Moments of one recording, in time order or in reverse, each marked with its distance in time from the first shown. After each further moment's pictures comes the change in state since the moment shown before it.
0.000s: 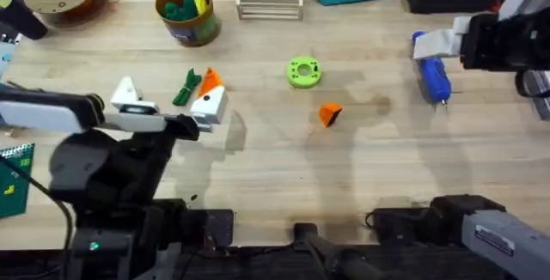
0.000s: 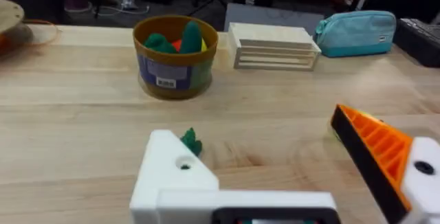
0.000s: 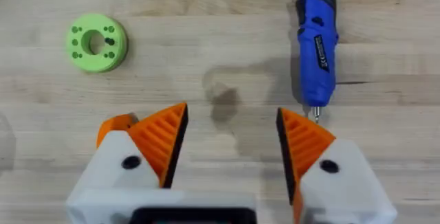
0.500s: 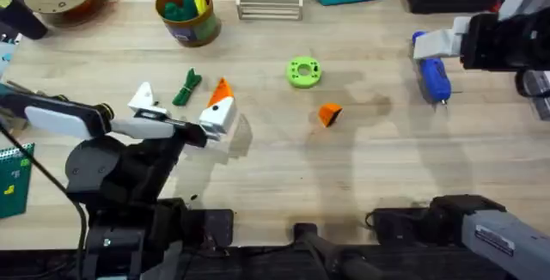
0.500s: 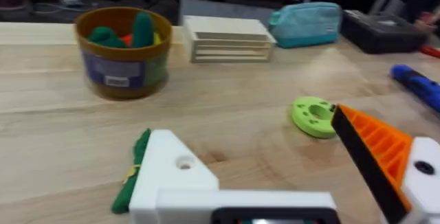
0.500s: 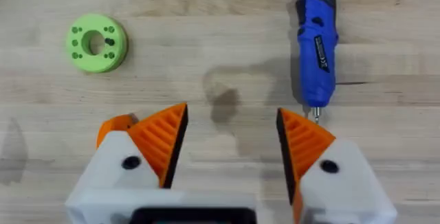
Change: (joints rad) left arm 0.038 -0.064 -0.085 0.028 0.162 -0.049; right arm 0.000 0.000 0.000 0.000 0.000 0.000
